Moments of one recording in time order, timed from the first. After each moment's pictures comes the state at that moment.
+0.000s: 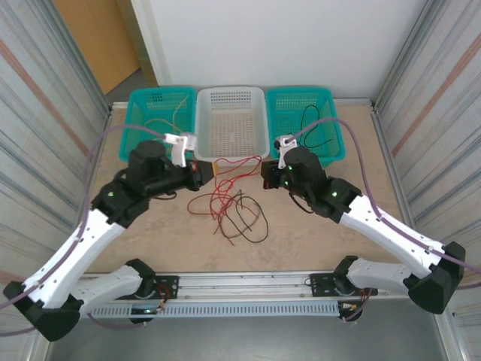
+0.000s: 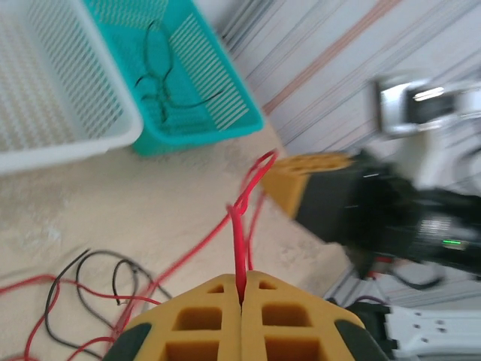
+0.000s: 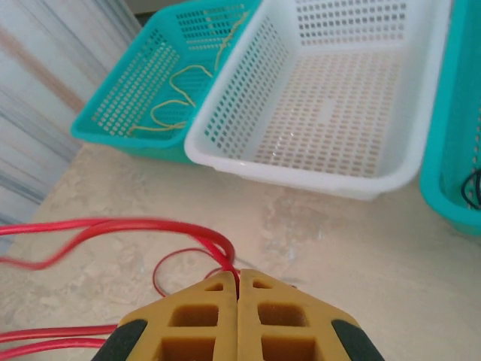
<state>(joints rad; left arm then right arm) -0.62 0.95 1.17 -0.58 0.33 -0.57 0.80 1.09 1.01 -0.40 0.14 0.53</state>
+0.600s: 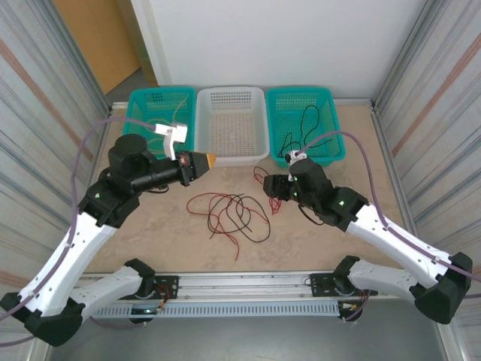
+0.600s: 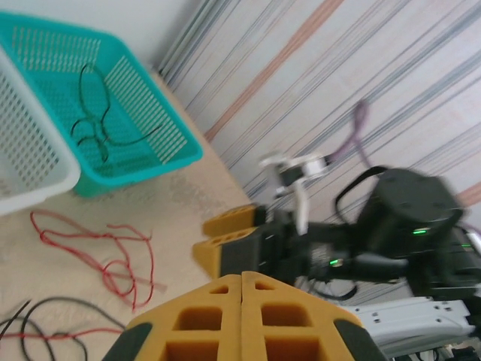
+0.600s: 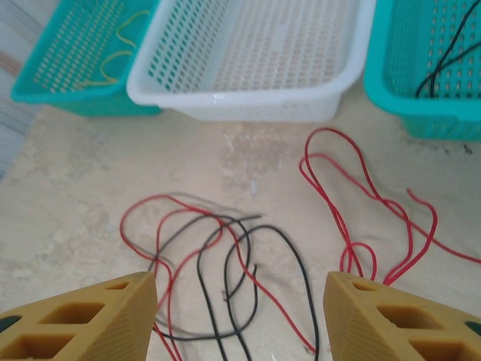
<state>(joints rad) -0.56 0.95 1.18 -0.49 0.49 -0.57 0.80 1.02 0.94 -0.54 0.18 0.62</state>
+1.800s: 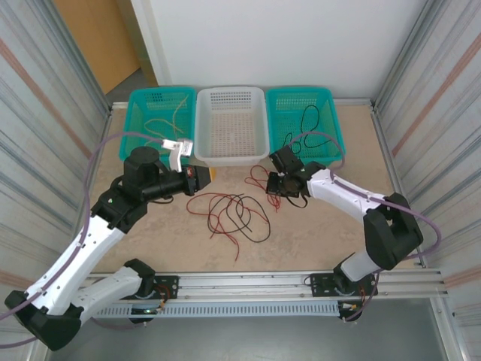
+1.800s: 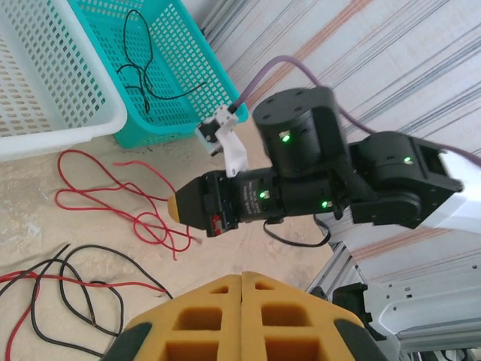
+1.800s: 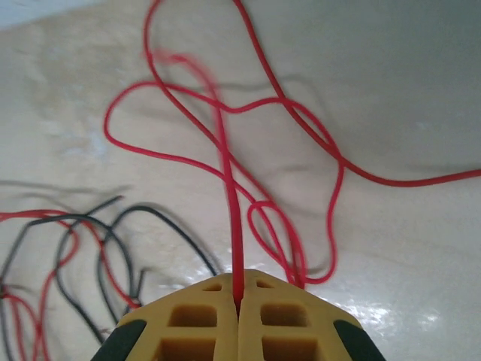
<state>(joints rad) -0.56 0.90 0.99 -0.45 0.45 -0.58 0.62 1.50 1.03 -0.58 0.02 0.71</state>
